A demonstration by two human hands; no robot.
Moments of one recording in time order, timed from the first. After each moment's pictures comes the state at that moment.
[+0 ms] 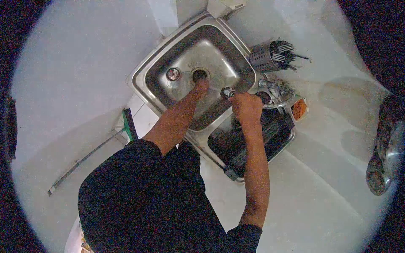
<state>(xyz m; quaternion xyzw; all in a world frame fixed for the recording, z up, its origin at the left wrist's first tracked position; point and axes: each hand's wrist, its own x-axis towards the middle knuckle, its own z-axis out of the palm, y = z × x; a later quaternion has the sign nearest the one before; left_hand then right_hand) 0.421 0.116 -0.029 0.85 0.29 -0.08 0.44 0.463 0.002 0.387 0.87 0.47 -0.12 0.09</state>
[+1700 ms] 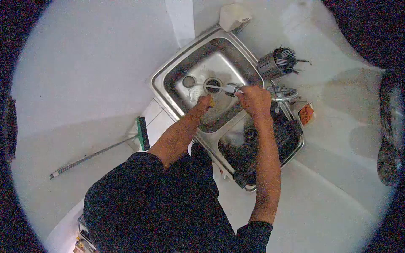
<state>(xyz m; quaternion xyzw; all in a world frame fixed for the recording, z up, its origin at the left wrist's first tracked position) 0.344 0.121 0.006 0.66 0.43 -0.04 0.62 0.458 0.009 0.423 0.84 0.54 -0.05 0.03</state>
